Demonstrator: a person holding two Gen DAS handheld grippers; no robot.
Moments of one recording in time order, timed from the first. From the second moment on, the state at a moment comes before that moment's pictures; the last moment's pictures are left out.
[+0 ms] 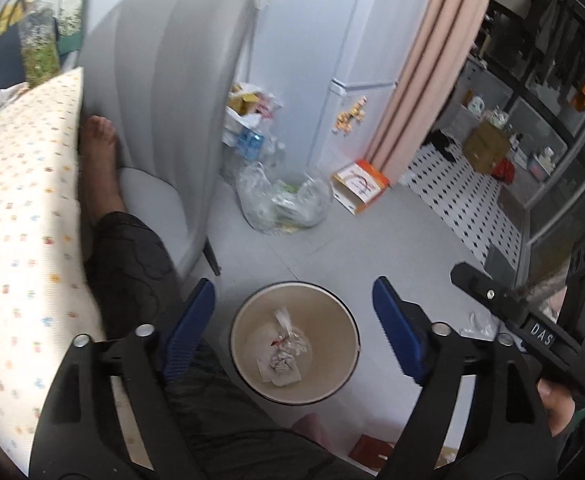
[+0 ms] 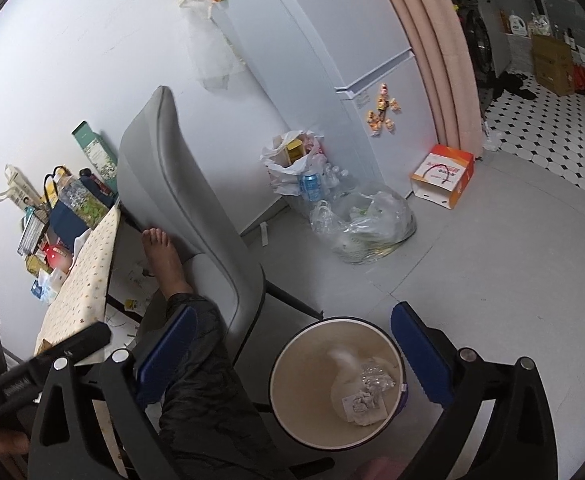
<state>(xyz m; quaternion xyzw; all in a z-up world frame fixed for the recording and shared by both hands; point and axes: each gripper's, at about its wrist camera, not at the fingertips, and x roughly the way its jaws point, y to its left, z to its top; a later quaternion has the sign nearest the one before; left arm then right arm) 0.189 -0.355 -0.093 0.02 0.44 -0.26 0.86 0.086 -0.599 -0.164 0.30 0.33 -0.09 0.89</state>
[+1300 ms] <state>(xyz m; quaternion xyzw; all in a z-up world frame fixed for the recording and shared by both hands) 0.114 -0.056 -0.035 -0.16 0.32 -0.08 0.93 0.107 -0.331 -0.048 0.14 0.31 0.05 0.94</state>
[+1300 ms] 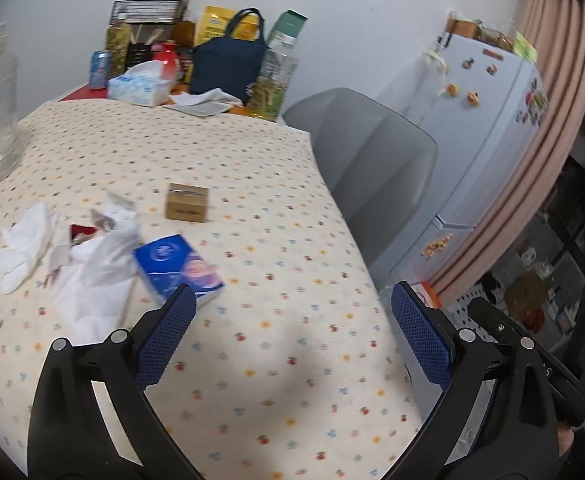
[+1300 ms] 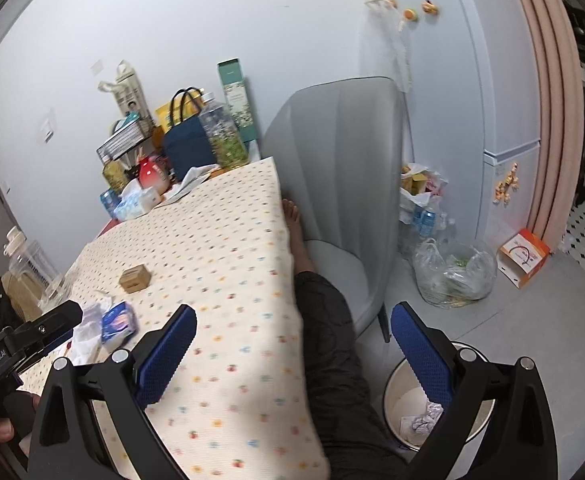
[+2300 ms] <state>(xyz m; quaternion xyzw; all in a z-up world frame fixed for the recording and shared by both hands) 0.070 0.087 -0.063 -0.23 0.31 0.02 0.92 0.111 -0.174 -0.038 0.04 0.31 0.24 0.92</state>
